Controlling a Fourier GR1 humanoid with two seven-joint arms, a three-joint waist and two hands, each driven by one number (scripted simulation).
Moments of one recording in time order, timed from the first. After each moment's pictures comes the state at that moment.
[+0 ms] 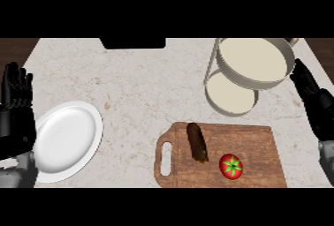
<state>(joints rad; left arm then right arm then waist) -0.11 0.35 0.01 -1.63 0.11 0.38 -0.19 -0.20 -0.57 0.15 -1.57 -0.16 -0.23 0.15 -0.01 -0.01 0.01</state>
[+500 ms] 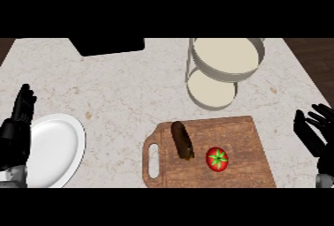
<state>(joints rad) -0.01 0.44 -0.02 -1.55 0.05 0.34 -0.06 0.06 -0.33 -0.03 -1.63 -0.10 -0.72 0.16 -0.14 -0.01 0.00</state>
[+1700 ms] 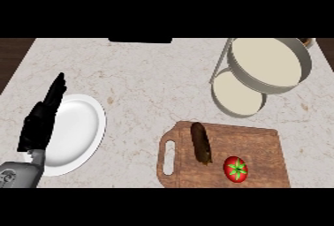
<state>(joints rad) -0.14 0.44 -0.13 -1.51 0.01 0.24 0.07 0.87 -0.27 0.33 -2.19 0.51 -0.81 0.77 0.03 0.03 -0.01</state>
